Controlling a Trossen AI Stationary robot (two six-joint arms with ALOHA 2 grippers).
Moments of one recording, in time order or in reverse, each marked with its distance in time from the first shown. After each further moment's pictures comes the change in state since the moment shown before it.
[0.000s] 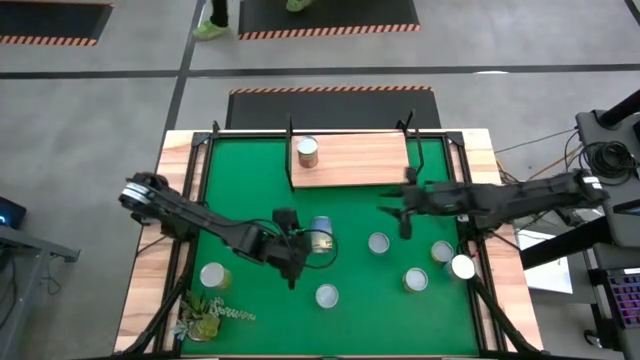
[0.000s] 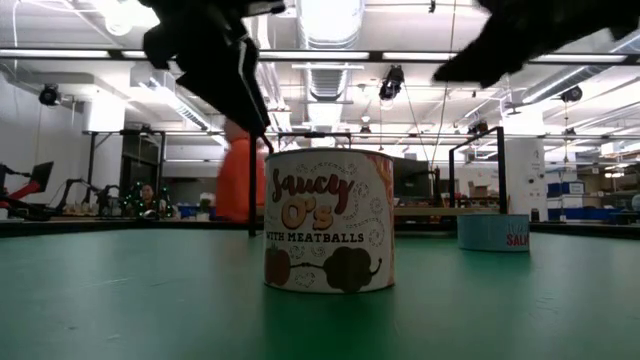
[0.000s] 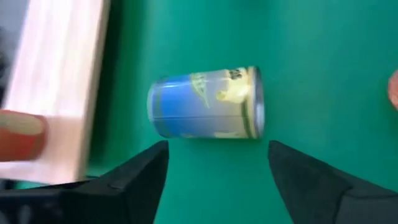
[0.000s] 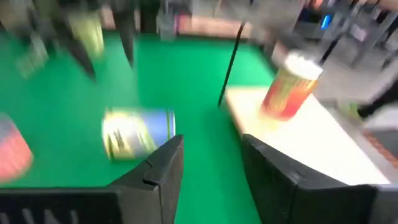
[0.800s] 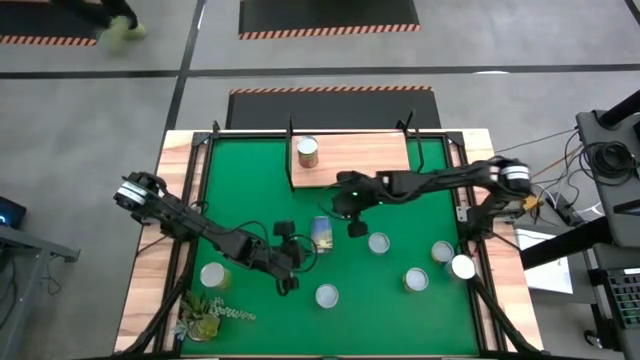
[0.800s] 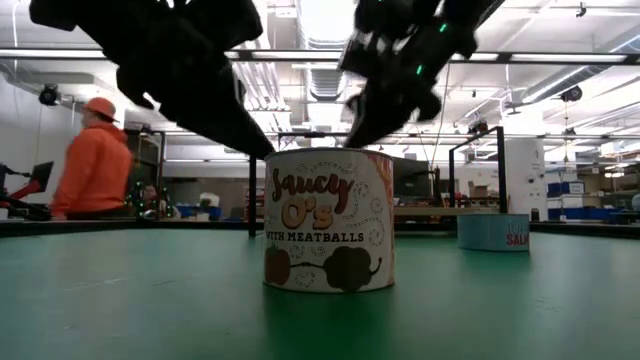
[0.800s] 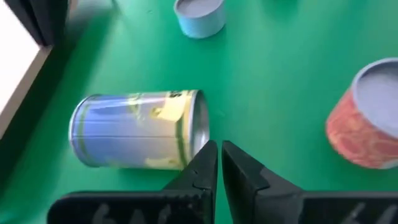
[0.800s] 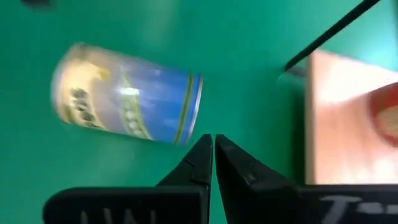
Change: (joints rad) left arm -0.051 -0.027 -0.322 0.608 0.039 -0.026; right arm -0.153 0.768 0.584 -0.284 -0.291 -0.295
